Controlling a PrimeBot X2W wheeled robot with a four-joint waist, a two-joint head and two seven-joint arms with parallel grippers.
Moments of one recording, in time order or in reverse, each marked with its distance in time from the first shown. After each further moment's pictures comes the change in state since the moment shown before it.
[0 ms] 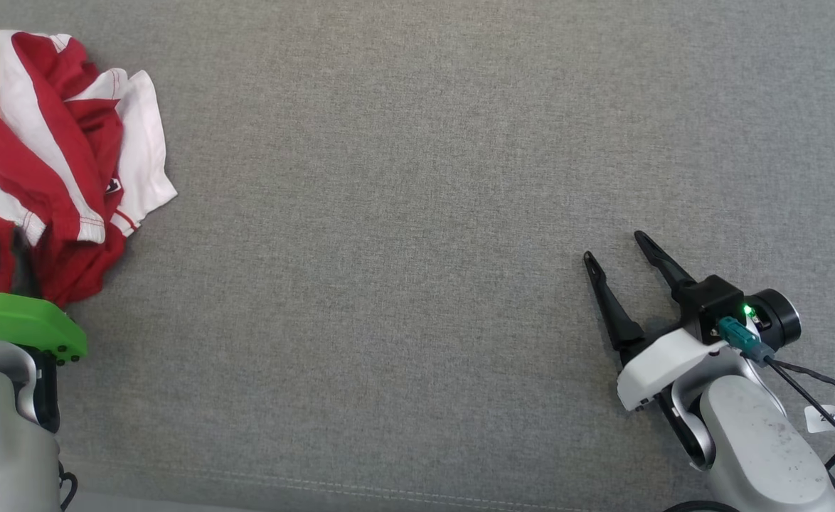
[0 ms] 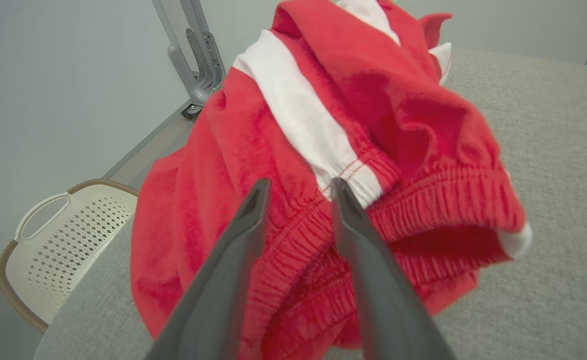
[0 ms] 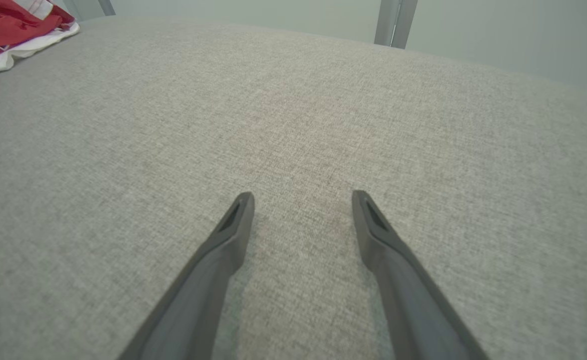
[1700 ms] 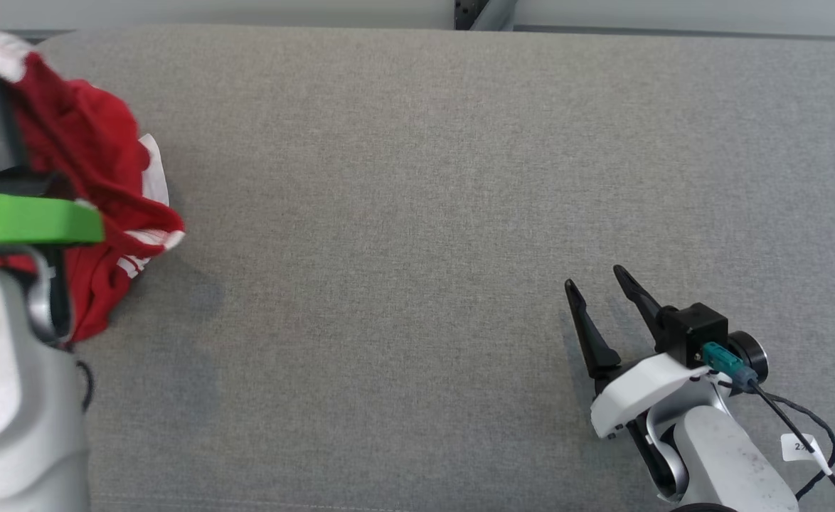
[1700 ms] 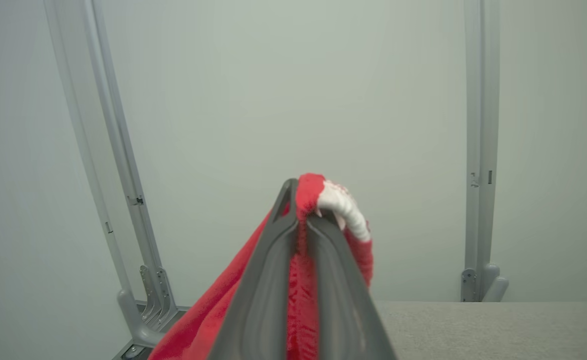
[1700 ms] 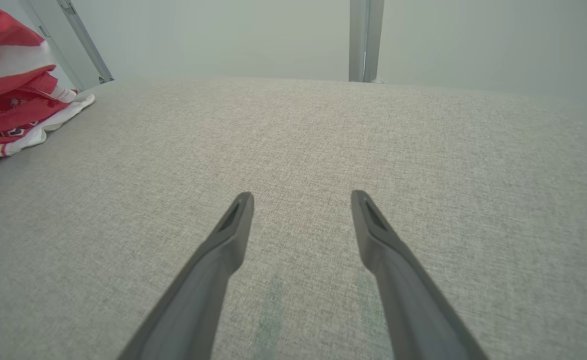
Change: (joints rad) left arm -0.013 -0.063 -0.023 -0.562 0.111 -0.006 0.000; right arm 0.051 0.093 -0.027 0.029 0.065 0.000 0.000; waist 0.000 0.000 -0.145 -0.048
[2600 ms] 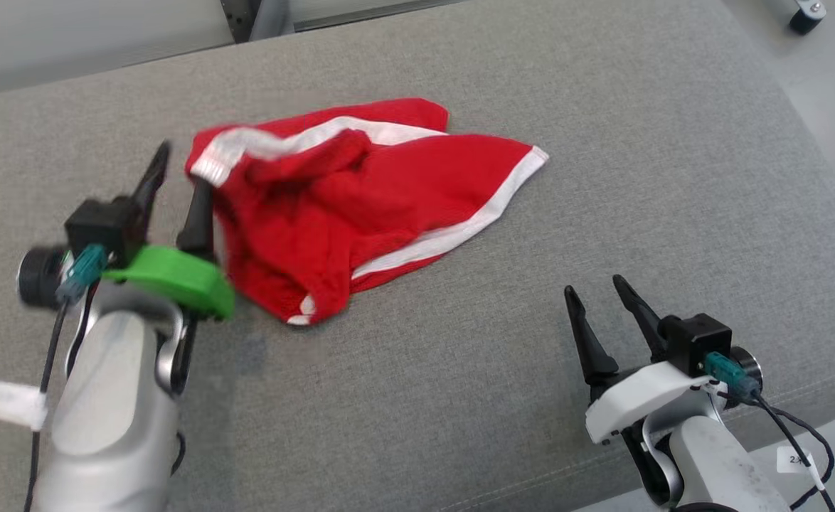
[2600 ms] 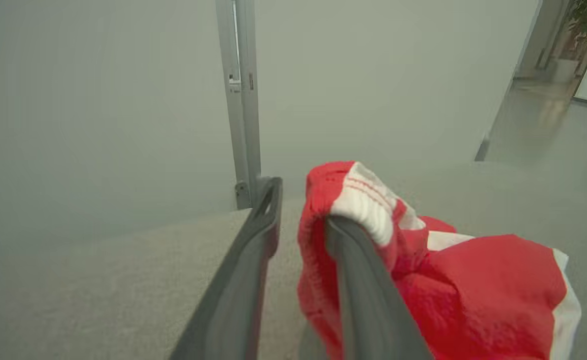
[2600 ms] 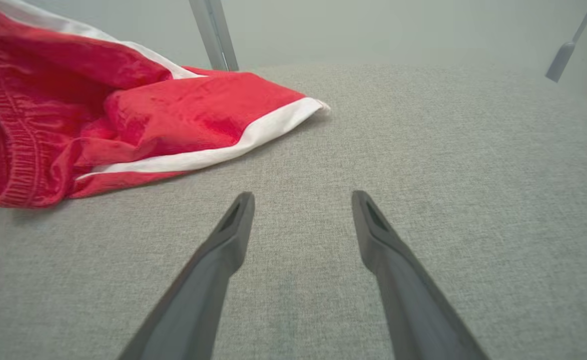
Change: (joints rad) left arm -0.023 -0.099 -0.302 0.179 -0.106 0.000 0.000; right arm 0.049 0.042 -0.041 -0.019 0.021 0.000 0.000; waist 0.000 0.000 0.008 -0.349
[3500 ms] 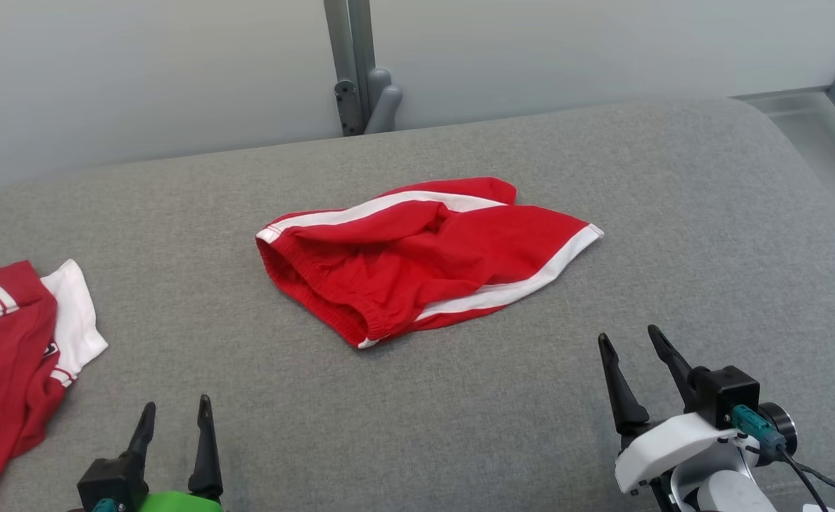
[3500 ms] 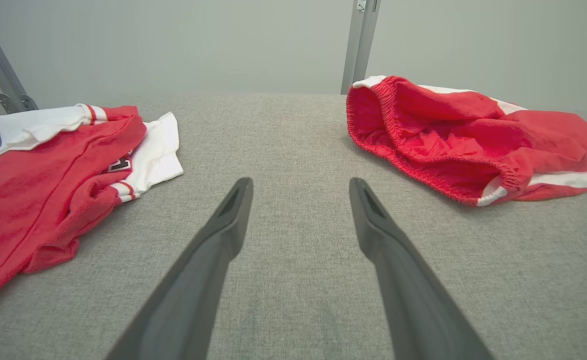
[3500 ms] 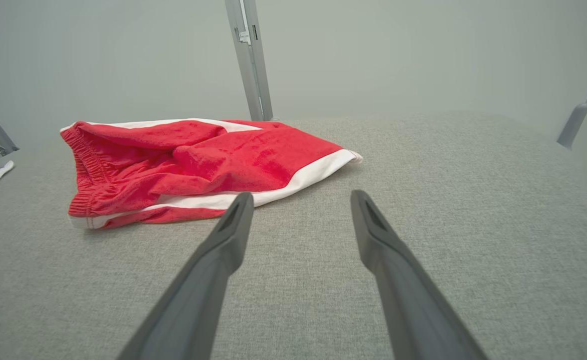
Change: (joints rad) left arm 0.648 -0.069 0.230 -0.152 0.081 0.022 0.000; right arm 0.129 0.006 -0.079 -0.055 -0.056 0.000 0.000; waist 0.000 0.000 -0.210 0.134
